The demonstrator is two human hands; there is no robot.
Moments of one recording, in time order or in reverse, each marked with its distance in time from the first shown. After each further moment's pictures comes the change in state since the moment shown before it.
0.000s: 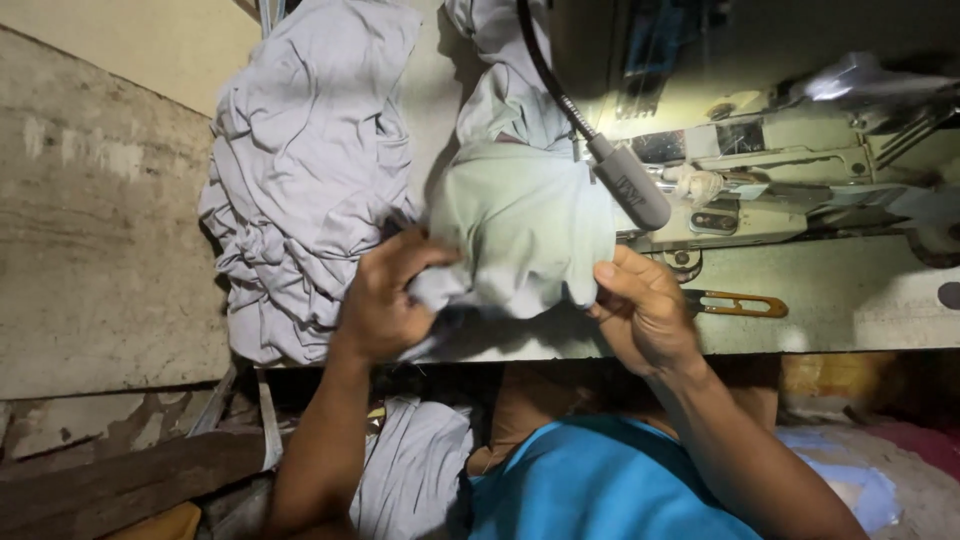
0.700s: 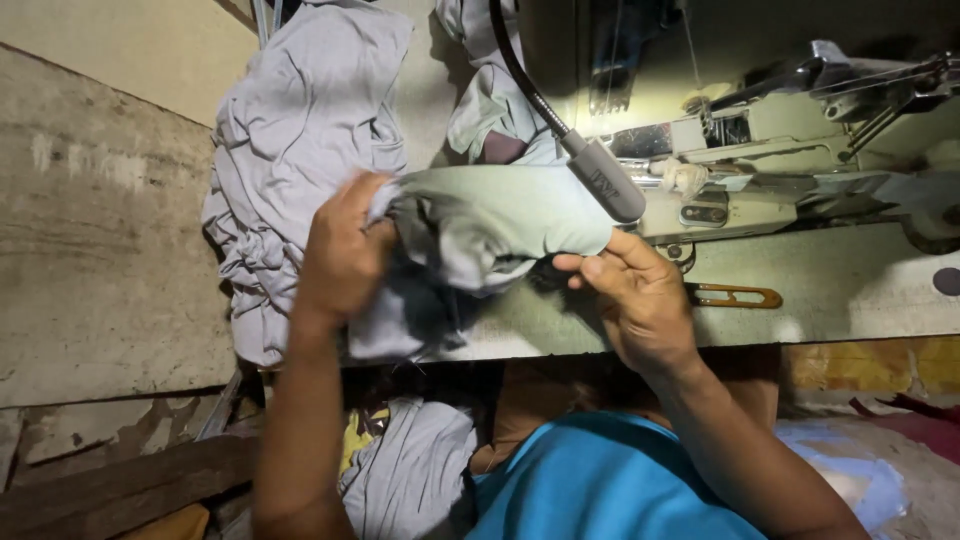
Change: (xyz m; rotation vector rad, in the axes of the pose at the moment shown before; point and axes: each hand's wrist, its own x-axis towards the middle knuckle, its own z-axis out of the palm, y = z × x) left_hand 0.027 0.010 -0.026 -0.112 -0.014 -0.196; right_hand -0.012 -0.016 0.021 -0.073 0.009 -0.142
